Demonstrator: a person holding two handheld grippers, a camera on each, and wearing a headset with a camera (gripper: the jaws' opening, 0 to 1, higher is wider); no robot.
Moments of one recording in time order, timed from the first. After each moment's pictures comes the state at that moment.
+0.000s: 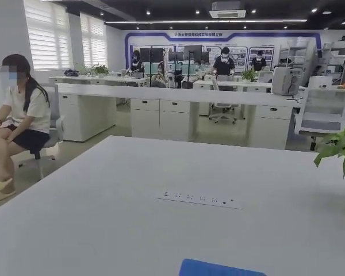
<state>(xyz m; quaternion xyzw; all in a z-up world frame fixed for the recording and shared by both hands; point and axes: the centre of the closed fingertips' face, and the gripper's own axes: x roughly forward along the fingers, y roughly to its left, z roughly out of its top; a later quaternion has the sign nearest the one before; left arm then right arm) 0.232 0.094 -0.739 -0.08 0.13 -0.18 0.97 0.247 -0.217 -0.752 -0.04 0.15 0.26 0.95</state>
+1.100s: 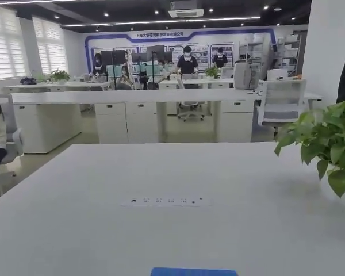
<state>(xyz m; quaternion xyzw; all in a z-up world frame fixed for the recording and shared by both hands) 0.180 0.010 -0.848 0.09 0.40 -0.48 0.78 0.239 -0.222 -0.773 -0.06 0.21 0.26 0.94</state>
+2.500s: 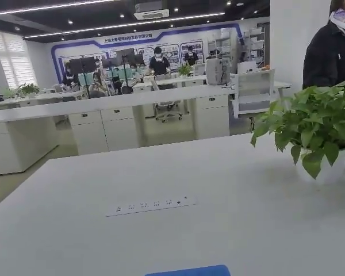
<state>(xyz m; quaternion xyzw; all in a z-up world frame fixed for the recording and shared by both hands) 0.173 0.000 -0.809 0.36 0.35 -0.58 0.65 0.237 -0.227 -0.776 -0.08 0.22 0.25 0.94</state>
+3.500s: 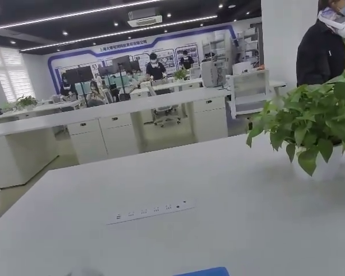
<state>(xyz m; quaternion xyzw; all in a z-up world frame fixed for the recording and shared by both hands) 0.189 -0.013 -0.771 0.40 0.35 -0.59 0.61 0.238 -0.225 -0.776 -0.07 0.22 0.26 0.94</state>
